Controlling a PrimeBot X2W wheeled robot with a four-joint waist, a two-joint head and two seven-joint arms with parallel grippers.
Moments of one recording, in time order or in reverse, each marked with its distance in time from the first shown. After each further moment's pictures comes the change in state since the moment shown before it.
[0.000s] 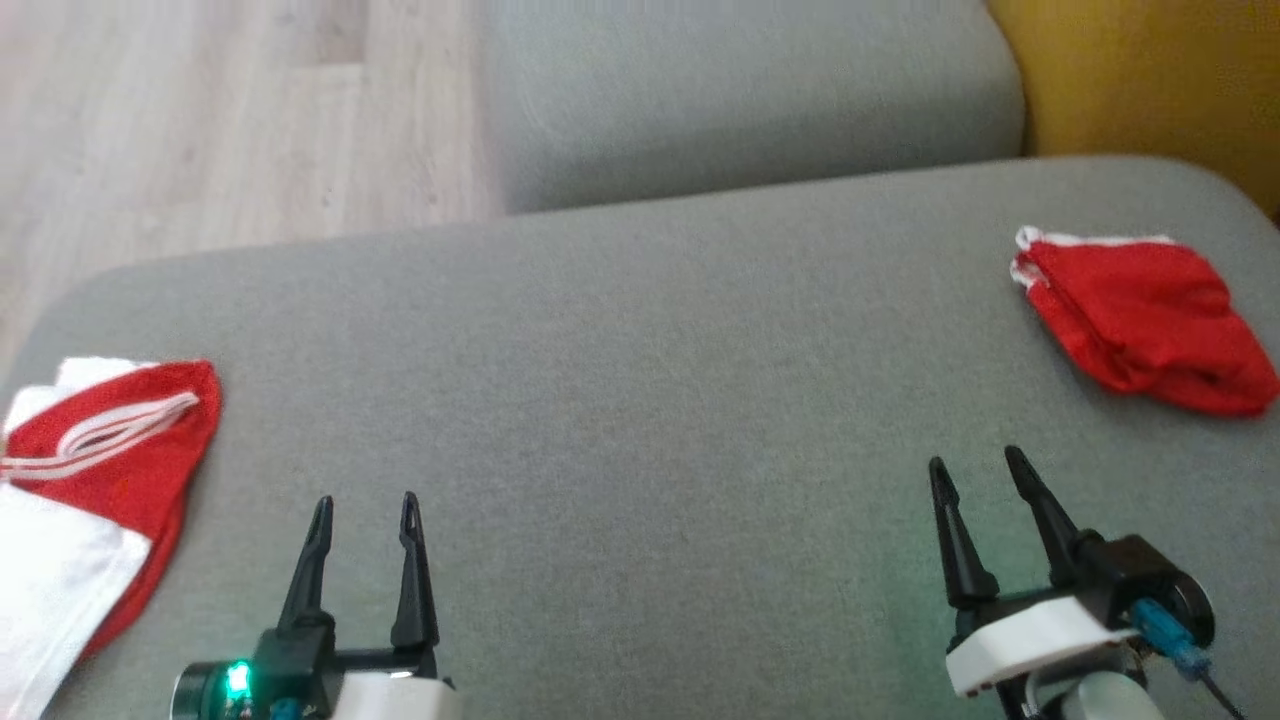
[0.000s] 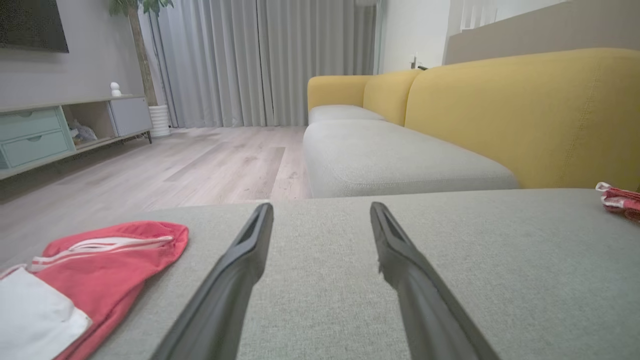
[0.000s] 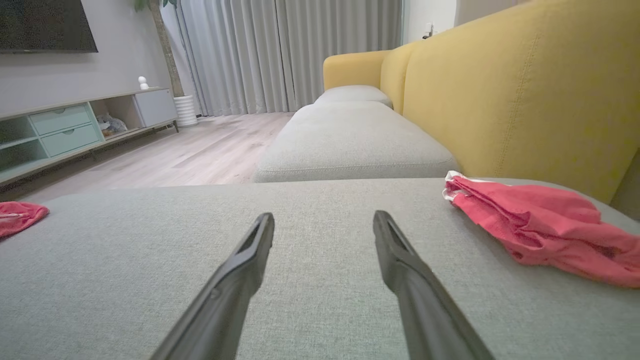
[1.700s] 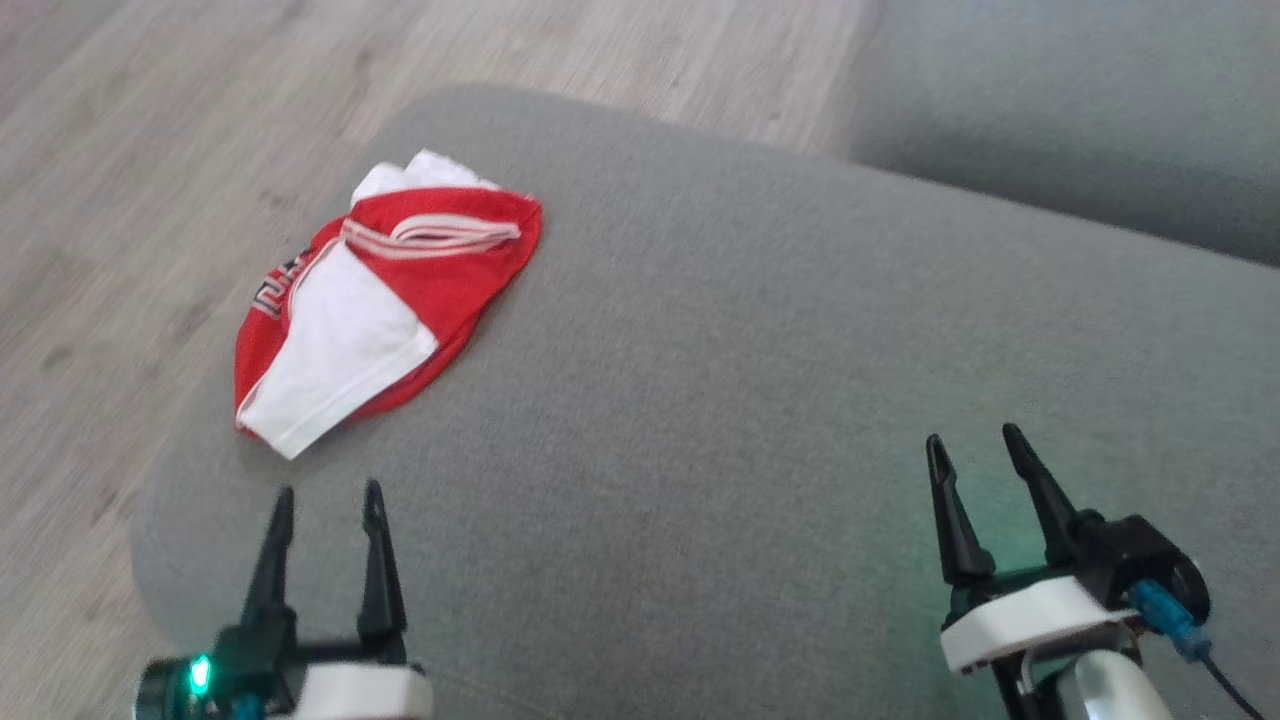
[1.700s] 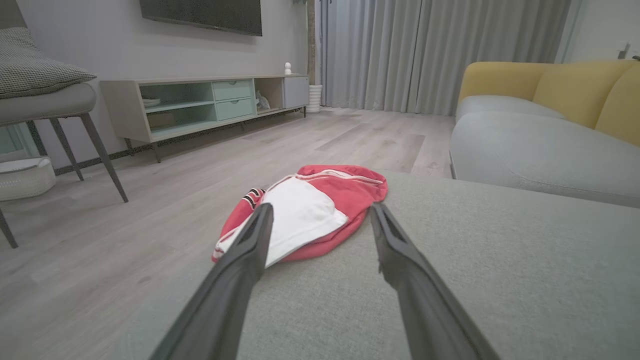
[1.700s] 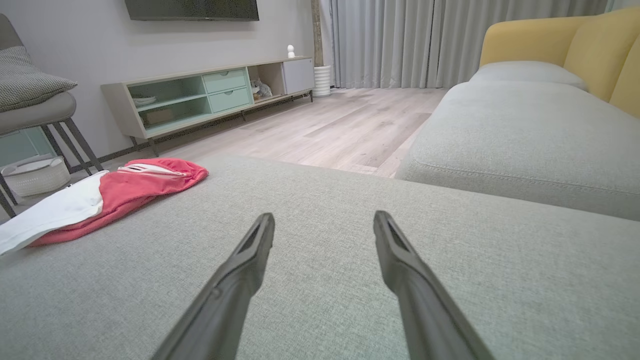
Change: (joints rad) left arm 0.007 0.000 0.062 -0.033 0.010 -0.021 0.000; right arm -0.026 0.013 -0.009 -0.003 0.007 0.000 0.000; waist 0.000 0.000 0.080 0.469
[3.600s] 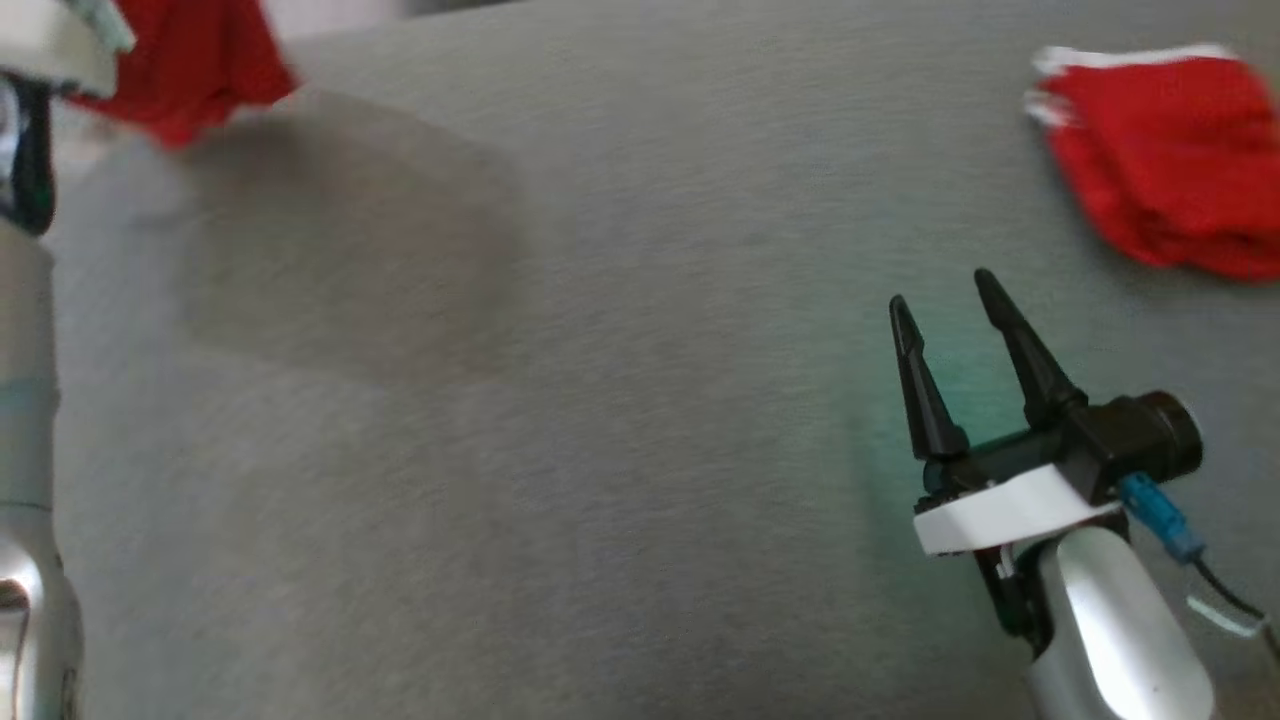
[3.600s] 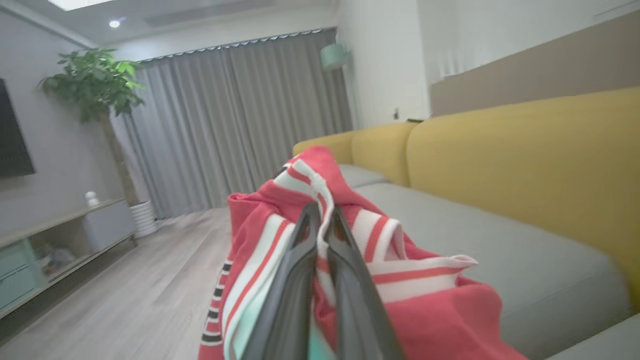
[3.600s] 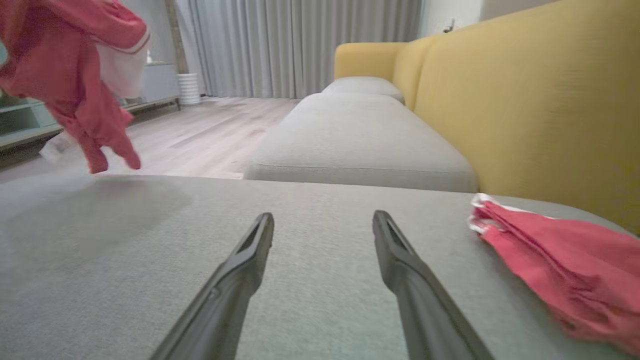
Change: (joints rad) left arm -1.118 0.304 -0.004 0.550 -0.035 -0.199 0.114; right arm -0.188 -0.040 0.091 -0.089 -0.052 0.000 -0.010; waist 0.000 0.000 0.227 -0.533
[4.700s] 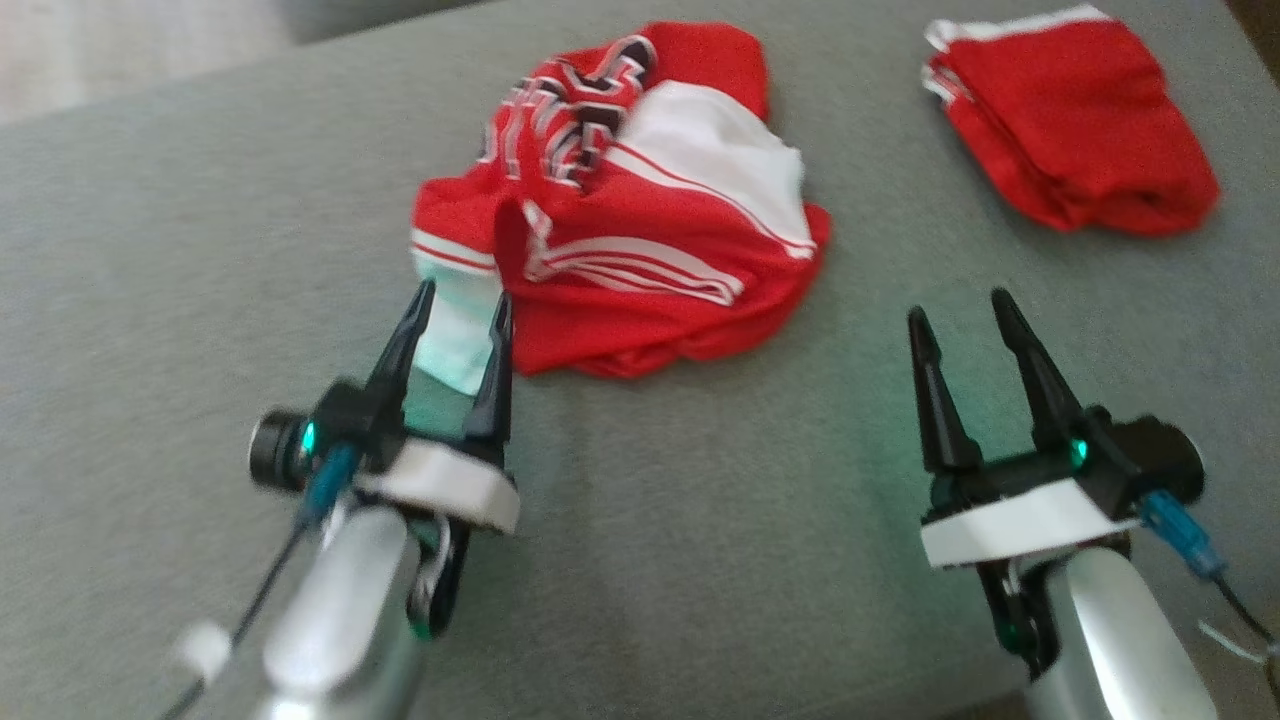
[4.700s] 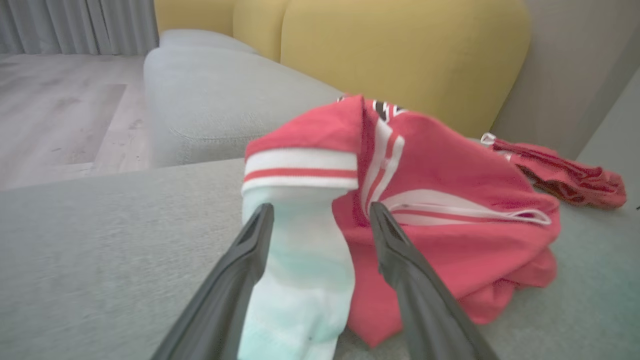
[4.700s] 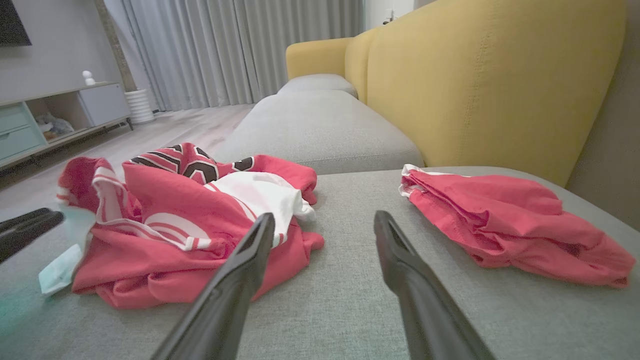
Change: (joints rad) left arm 0.609 -0.258 -0.309 -0.191 -0.177 0.133 -0.109; right arm 0.047 0.038 -0.041 -0.011 0.069 0.000 0.000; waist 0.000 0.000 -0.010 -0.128
